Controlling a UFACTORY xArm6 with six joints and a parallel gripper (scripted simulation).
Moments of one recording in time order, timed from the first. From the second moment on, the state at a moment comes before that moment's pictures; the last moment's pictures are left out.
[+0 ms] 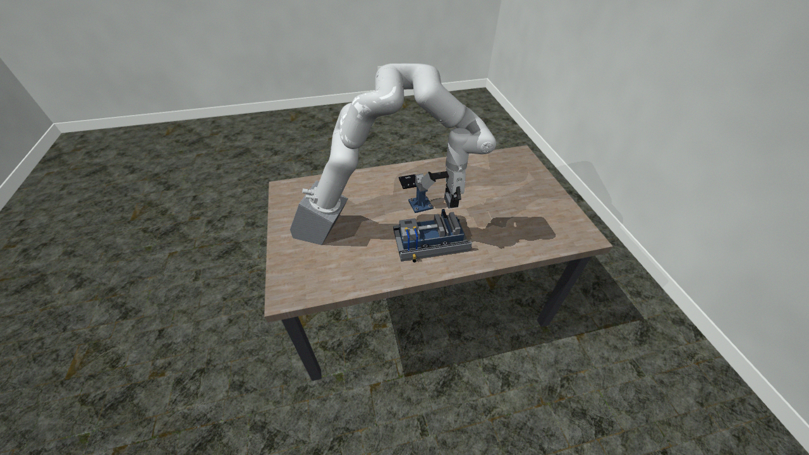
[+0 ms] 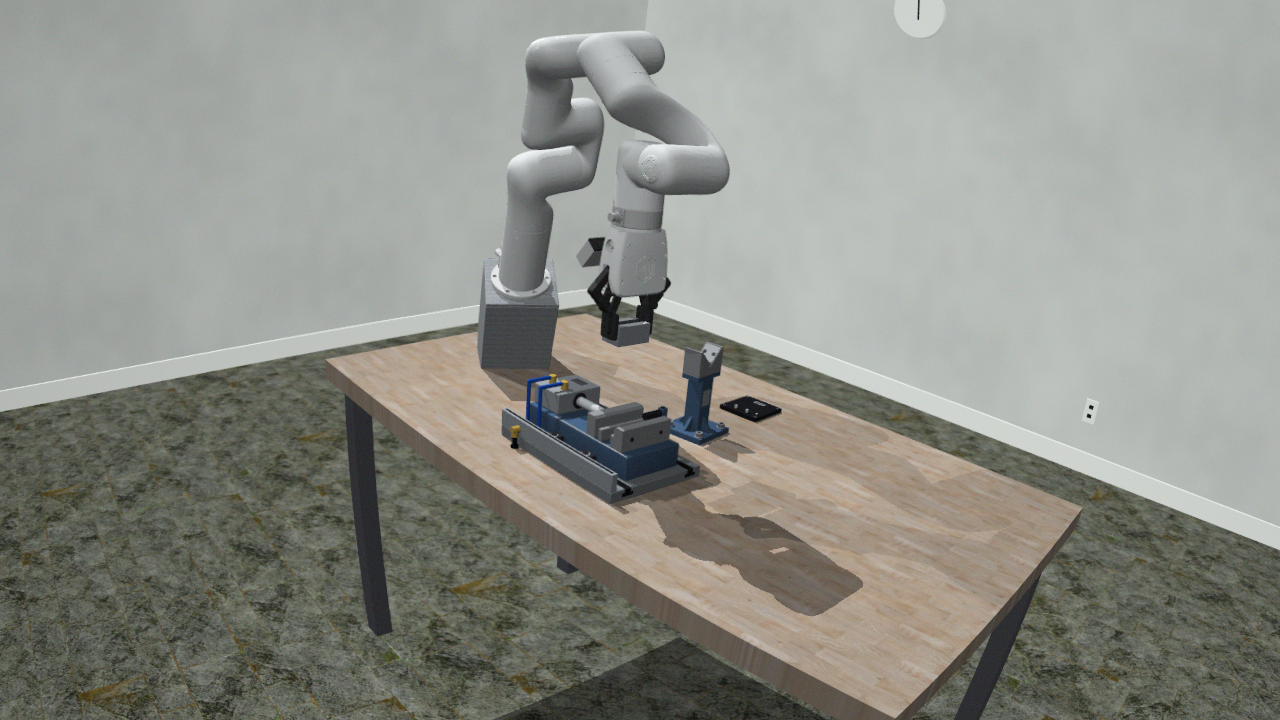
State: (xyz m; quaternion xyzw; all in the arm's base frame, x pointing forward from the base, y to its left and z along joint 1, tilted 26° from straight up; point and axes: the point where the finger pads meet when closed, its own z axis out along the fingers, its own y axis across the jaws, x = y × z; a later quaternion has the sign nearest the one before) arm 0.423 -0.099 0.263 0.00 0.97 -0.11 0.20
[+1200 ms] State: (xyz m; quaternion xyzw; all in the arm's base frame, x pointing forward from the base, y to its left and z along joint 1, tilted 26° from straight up) arm 0.431 -0.103 0.244 0.00 0.97 -0.11 0.20
